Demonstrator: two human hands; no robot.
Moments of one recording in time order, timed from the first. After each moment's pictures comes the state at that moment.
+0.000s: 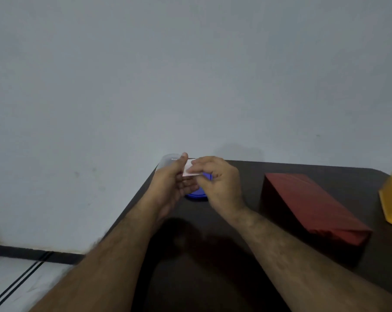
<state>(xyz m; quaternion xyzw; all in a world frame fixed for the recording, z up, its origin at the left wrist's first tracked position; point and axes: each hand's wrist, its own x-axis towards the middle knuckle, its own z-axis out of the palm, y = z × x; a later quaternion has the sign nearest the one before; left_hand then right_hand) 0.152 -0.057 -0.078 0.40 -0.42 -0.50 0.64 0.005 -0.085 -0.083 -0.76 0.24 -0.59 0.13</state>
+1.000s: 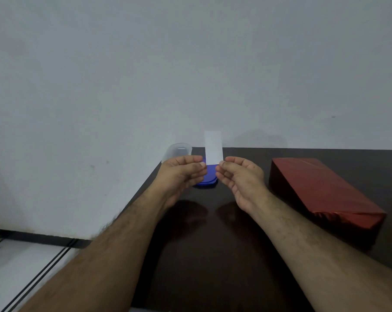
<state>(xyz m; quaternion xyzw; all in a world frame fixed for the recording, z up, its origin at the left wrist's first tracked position) 0.149 -0.055 -0.089 0.45 -0.42 -0.47 0.63 -0.024 -0.095 -0.097 -0.38 0.32 -0.58 0.64</state>
